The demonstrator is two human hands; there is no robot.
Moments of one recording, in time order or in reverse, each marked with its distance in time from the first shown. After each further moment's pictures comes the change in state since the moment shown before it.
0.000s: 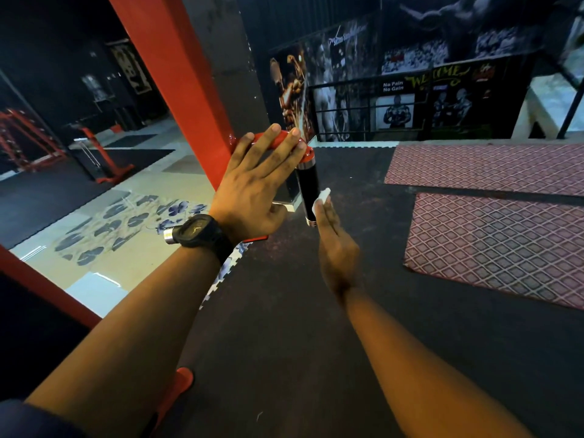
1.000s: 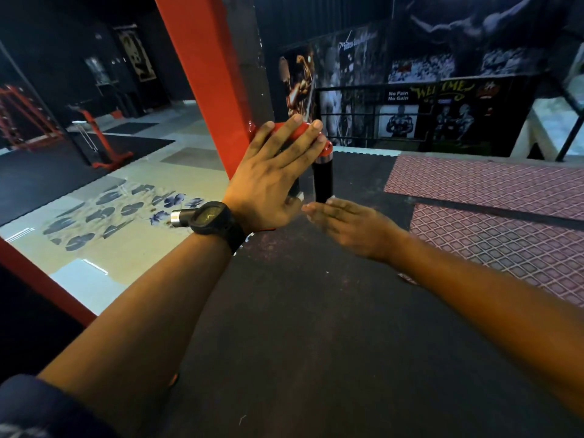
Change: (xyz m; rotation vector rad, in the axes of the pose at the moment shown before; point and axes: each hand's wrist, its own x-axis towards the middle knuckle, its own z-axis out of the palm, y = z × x) left_hand 0.012 -0.005 0.013 0.007 0.009 0.004; right_hand 0.092 0.058 -0.036 -0.971 -0.436 -1.205
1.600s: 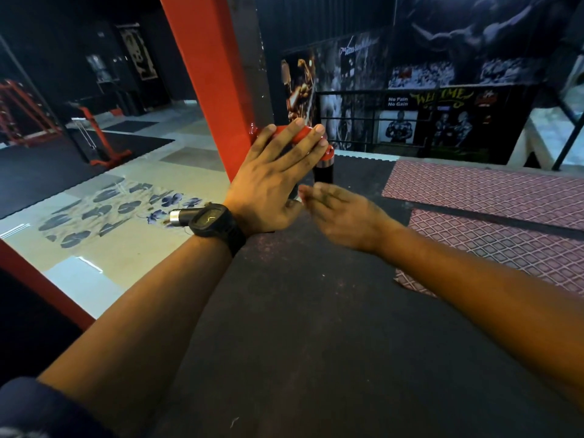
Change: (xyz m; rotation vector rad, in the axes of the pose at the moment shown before) left_hand 0.005 0.007 -0.001 -0.027 0.057 0.001; right_hand 0.019 0.018 -0.017 -0.003 0.071 0.031
